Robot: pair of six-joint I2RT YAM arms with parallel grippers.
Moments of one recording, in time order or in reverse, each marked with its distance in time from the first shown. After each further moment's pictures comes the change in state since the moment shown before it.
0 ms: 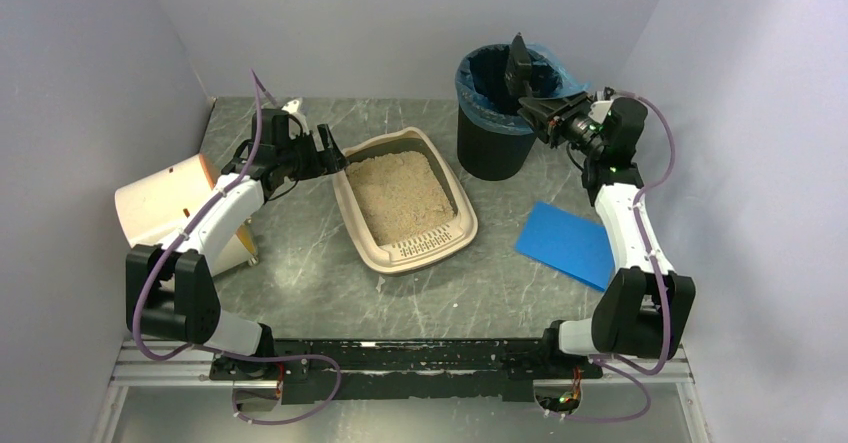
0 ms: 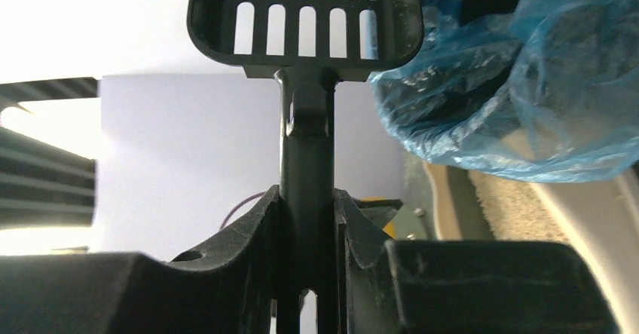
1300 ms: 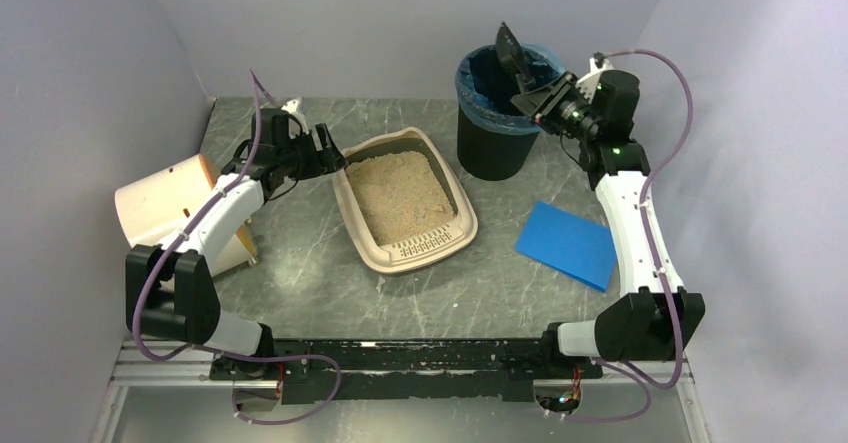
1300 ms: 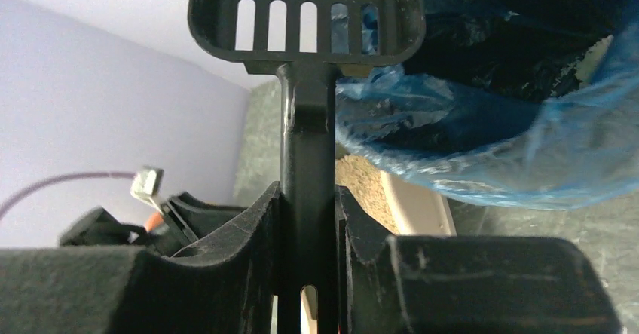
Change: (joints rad) left arm 0.000 -0.006 0.000 0.002 -0.001 -0.013; right arm 0.099 -0.023 0.239 -0.380 0.230 -0.589
